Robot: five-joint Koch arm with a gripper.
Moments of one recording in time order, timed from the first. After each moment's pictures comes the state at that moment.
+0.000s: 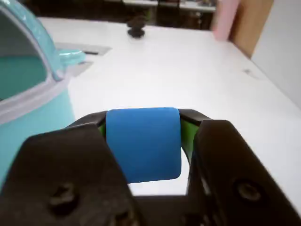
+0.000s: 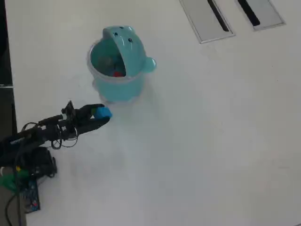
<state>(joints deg) -6.0 131.0 125.9 10.7 -94.0</state>
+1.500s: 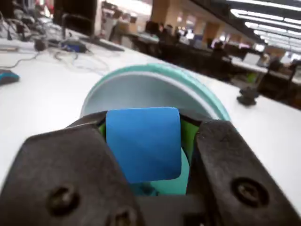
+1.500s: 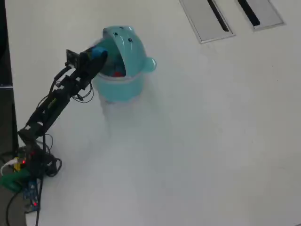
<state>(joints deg) -38.8 86.8 77.8 5.1 -102.6</state>
